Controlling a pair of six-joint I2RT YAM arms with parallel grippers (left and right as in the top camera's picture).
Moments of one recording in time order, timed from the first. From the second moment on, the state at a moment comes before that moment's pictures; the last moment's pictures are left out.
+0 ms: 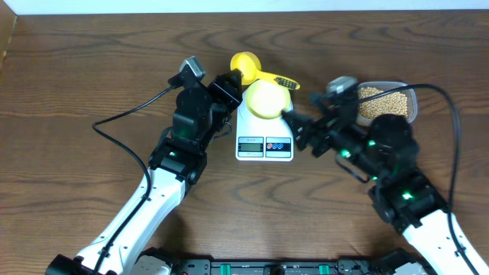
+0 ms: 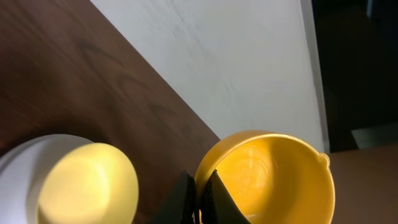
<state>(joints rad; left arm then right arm) -0.41 1.31 0.81 0.26 0.04 -1.14 0.44 0.99 0.79 0.01 -0.28 0.34</state>
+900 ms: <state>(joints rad) -0.41 1.31 0.81 0.27 0.16 -1.27 0.29 1.22 1.00 -0.01 -0.77 0.73</state>
